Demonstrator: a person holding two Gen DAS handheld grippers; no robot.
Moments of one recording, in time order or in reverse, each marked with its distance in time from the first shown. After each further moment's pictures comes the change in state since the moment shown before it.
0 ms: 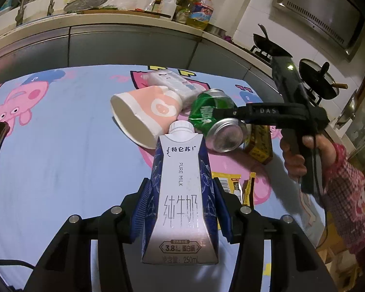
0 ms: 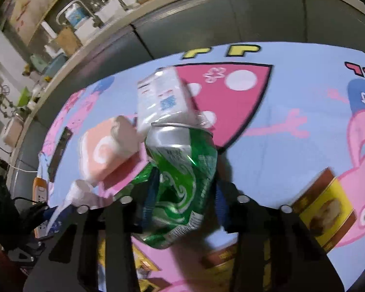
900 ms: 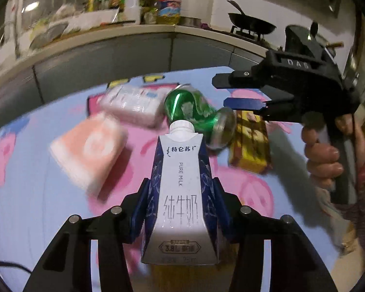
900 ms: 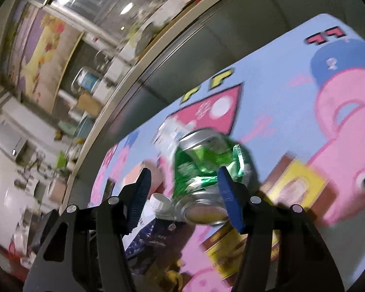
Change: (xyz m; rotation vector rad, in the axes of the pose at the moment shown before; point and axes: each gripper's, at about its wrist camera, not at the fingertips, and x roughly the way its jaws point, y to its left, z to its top) left arm 0.053 -0.062 0.026 0.209 0.019 0.053; right arm -0.040 -0.050 -0.010 0.266 -0.188 0.257
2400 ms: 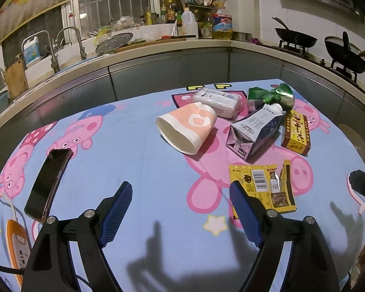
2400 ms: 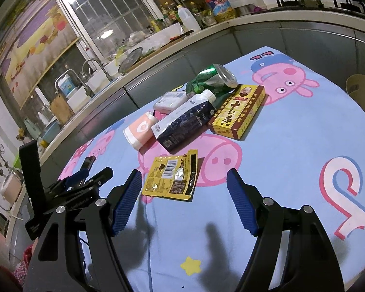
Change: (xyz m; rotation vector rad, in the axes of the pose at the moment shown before) left arm -0.074 0.032 -0.045 -0.060 -0.095 0.360; right arm -0.094 0.091 -0.204 -0.077 -0.303 -0.343
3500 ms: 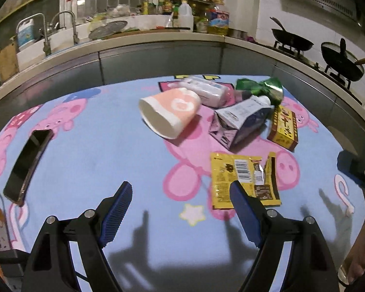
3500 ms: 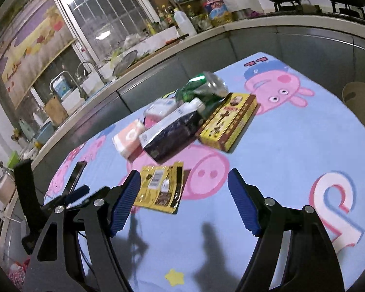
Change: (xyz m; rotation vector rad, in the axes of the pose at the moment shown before) left arm 0.006 -0.004 -0.015 -0.061 0.030 -0.090; right arm 0.009 -0.012 0.011 -0.018 -0.017 -0.031
